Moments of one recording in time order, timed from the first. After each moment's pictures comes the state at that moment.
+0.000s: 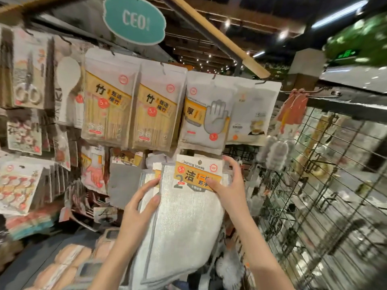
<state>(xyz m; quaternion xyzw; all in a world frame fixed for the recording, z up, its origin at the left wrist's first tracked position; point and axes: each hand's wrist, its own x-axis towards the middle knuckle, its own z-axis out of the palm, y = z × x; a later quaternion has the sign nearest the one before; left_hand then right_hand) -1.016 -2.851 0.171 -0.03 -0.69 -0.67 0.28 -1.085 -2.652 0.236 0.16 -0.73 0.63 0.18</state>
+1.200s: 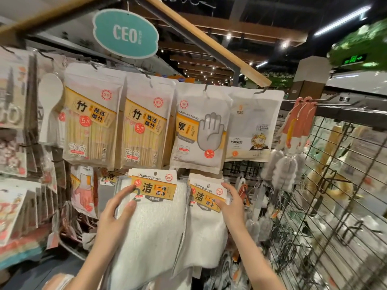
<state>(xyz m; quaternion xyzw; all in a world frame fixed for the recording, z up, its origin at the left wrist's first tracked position) -1.092 -2.878 0.168 0.02 -0.73 -0.60 0.34 -1.213 -2.617 0.179 0.06 -0.76 0.62 0.17</state>
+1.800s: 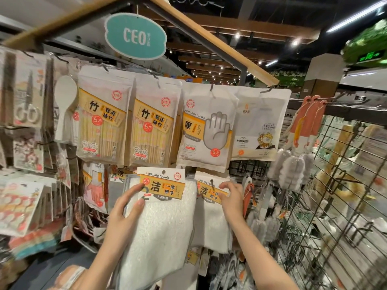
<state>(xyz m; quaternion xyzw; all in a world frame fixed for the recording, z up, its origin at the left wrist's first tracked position) -1.077 -2.866 0.174 0.02 -0.73 -0.60 0.33 -1.236 -2.630 0.177 0.05 -0.84 0.50 0.21</state>
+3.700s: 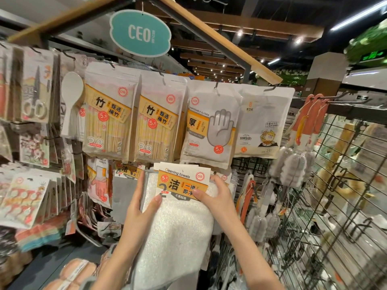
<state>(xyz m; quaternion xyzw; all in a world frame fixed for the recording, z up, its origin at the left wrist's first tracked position) -1.067 -2.842 0.184 -0.02 -0.66 -0.68 0.31 -1.135 -2.668 0.230 0.20 -0.76 0.61 0.07</state>
